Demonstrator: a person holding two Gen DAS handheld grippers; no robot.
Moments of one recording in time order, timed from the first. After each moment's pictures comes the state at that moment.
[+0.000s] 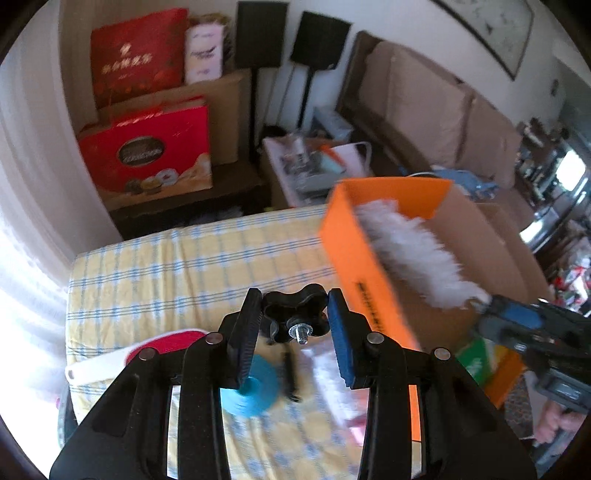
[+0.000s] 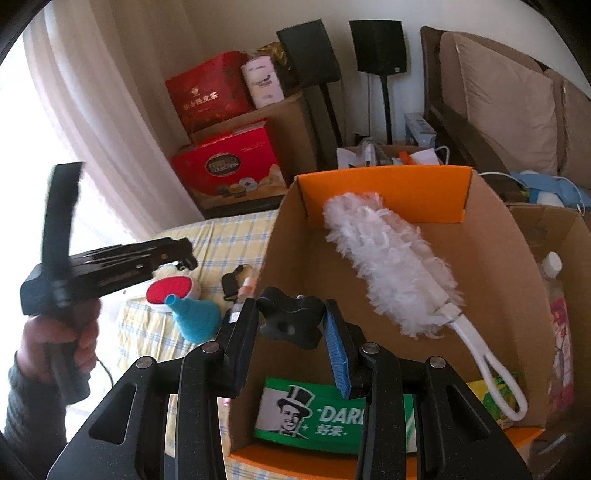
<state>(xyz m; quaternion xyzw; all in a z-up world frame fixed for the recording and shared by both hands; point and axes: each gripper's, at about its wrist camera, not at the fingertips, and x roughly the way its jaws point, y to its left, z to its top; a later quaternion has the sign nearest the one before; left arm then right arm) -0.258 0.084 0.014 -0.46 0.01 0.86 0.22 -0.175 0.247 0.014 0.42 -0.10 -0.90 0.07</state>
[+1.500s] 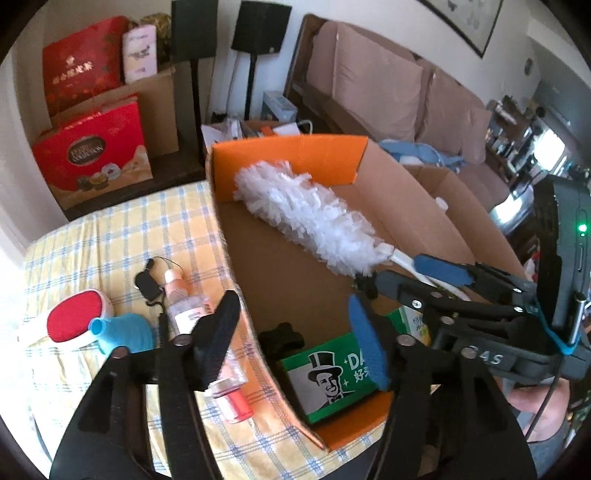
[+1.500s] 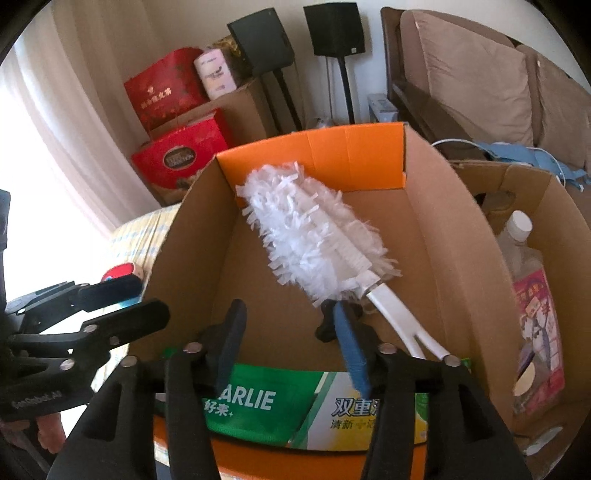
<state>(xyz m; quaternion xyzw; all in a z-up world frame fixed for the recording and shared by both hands) -0.189 0.176 0.011 -0.46 0.02 0.85 0.26 -0.157 0.313 -0.018 0.43 -0.12 -0.90 0.02</state>
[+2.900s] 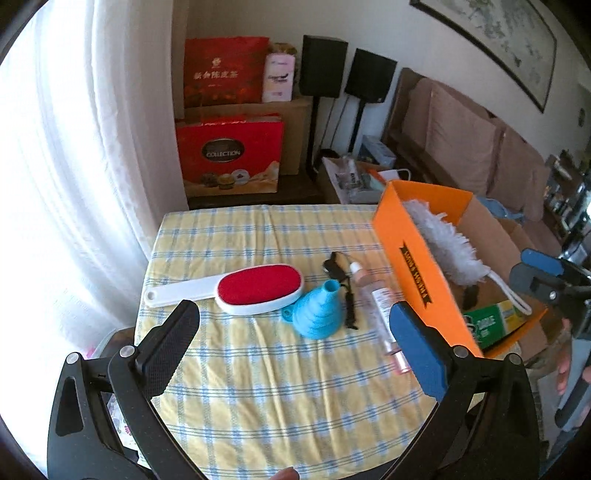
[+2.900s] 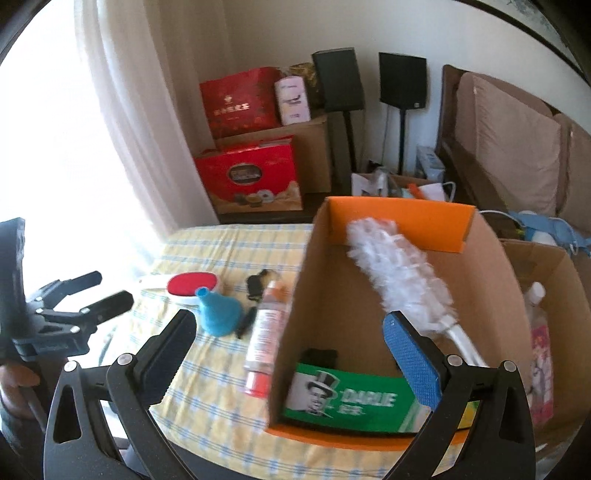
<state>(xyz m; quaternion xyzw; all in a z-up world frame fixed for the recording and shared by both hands) -0.161 -0.011 0.024 -0.41 -0.02 0.90 0.12 -0.146 0.201 0.042 0.38 -0.05 -0.92 0.10</state>
